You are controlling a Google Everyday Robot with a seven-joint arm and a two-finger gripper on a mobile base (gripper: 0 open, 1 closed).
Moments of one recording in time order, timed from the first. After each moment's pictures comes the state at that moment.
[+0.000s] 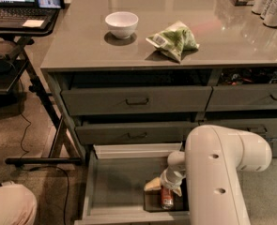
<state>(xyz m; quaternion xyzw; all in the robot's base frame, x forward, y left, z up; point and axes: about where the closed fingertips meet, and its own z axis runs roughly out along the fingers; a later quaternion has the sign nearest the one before) 0.508 -0.134 0.194 -0.03 -0.99 -0.14 0.07</state>
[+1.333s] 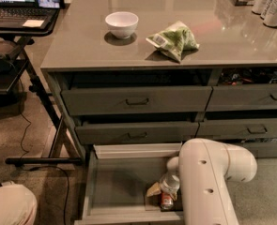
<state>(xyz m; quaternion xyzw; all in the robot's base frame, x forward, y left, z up) 0.511 -0.133 0.125 -0.04 -0.98 -0.15 0.10</state>
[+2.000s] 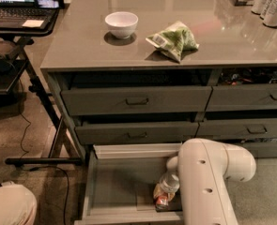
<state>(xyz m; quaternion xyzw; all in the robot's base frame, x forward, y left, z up) 0.510 -0.133 0.125 -0.04 -0.98 -0.15 0.10</state>
